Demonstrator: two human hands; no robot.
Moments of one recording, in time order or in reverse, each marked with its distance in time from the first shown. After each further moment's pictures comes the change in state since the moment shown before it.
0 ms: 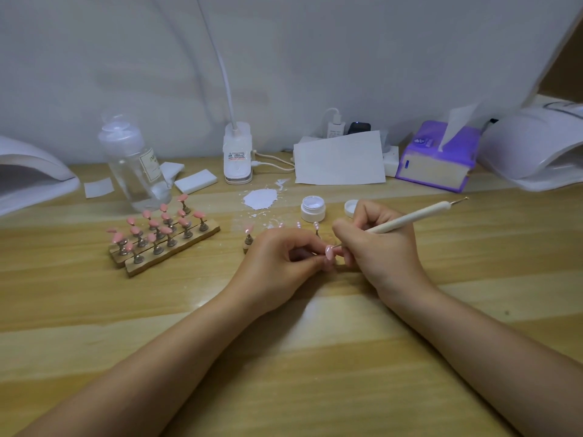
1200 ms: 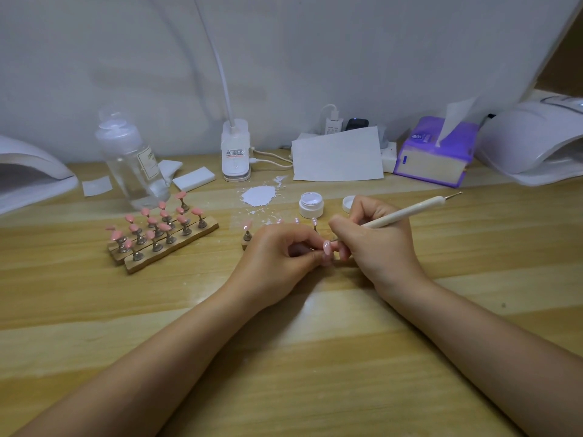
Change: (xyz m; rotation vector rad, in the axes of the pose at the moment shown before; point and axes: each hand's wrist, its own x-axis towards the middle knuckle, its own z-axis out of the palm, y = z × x) left_hand 0.000 0.001 0.000 0.027 -0.009 -0.002; right_hand -0.001 -0.002 0.001 0.014 -0.003 0.012
